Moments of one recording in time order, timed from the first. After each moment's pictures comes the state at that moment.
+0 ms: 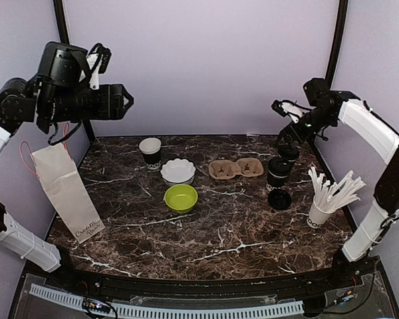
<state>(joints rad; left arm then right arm) -0.94 1.33 1.86 -1.00 -0.52 -0.37 0.23 1.66 1.66 -1.01 -0.29 -0.53</state>
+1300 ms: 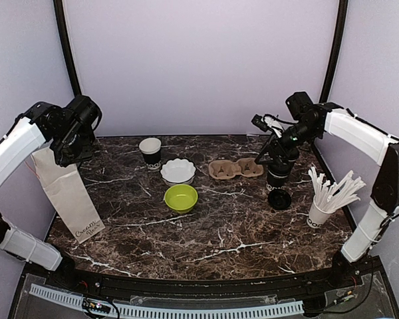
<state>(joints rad) -0.47 1.30 1.48 -1.38 -0.63 -0.83 0.34 1.66 1.53 -0.92 -0.58 -0.58</state>
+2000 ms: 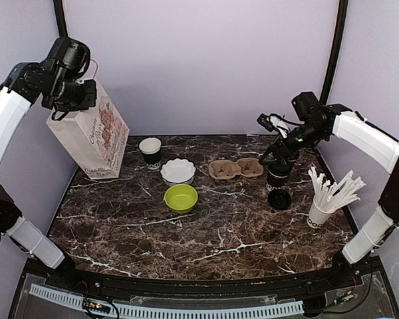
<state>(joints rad) -0.49 1.49 2.06 -1.30 -0.53 -0.39 0.34 1.56 1.46 -0.92 -0.55 -0.49</state>
